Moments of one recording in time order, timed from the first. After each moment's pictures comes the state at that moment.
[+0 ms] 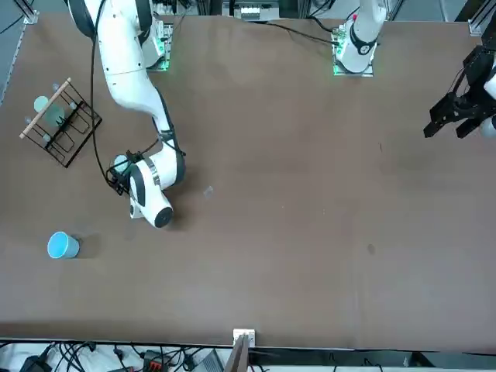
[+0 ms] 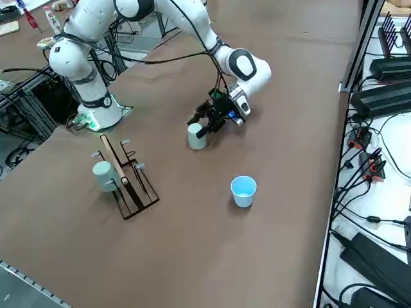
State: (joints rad) arm 0.55 0.90 -0.30 -1.49 -0.39 1.38 -0.42
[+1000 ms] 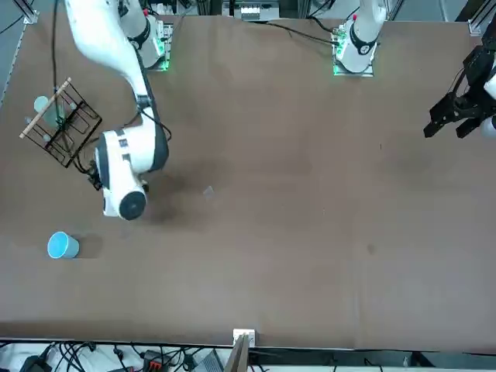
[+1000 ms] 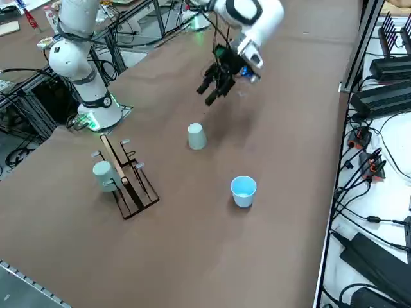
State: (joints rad) arm 0.53 0.61 -0.32 -1.40 -0.32 1.31 -0.47
